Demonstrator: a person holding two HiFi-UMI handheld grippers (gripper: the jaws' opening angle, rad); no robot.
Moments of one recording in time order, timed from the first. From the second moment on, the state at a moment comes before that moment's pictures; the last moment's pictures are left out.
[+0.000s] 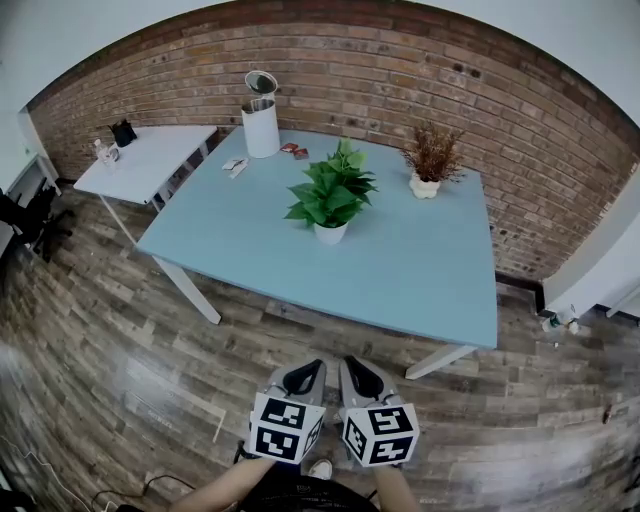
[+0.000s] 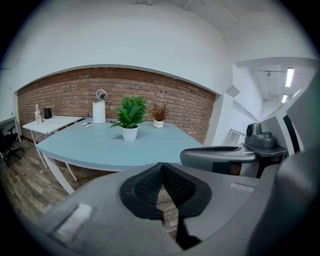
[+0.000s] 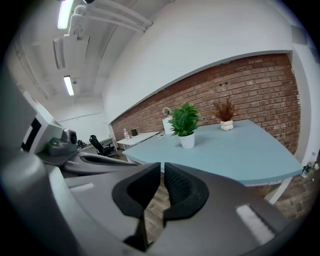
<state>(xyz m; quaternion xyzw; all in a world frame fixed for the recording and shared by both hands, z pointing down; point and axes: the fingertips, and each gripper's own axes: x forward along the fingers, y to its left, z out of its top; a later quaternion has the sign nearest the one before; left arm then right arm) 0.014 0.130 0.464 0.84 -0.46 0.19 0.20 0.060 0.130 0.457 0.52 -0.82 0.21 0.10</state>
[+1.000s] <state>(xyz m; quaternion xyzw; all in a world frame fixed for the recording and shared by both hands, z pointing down) -0.043 -0.108 0.484 0.86 -0.42 0.20 0.21 0.034 -0.123 0.501 0.59 -0.77 0.16 0.19</state>
